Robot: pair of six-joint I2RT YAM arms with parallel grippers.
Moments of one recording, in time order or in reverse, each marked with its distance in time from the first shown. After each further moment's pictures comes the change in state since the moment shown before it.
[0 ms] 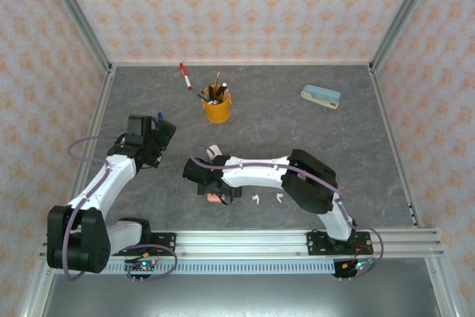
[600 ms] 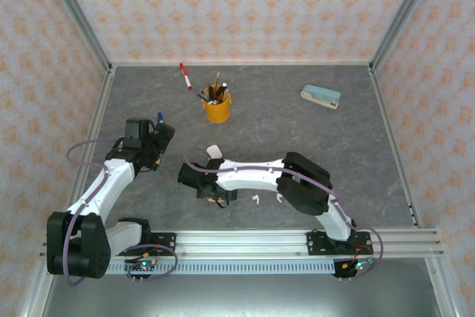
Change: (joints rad) left arm 0.019 -0.039 -0.037 0.001 0.026 0.015; right arm 0.034 0.040 0.054 -0.048 0.014 0.035
